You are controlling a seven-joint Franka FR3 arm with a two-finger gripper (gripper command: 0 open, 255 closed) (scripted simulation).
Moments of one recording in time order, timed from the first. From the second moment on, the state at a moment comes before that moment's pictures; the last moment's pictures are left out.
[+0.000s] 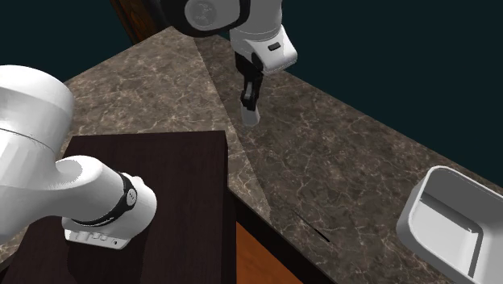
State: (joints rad) arm 0.06 -0.34 0.50 -2.67 0.33 2.39 0.56
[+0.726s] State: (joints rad) arm 0.02 -0.39 0.42 -2.61 0.30 2.26 0.49
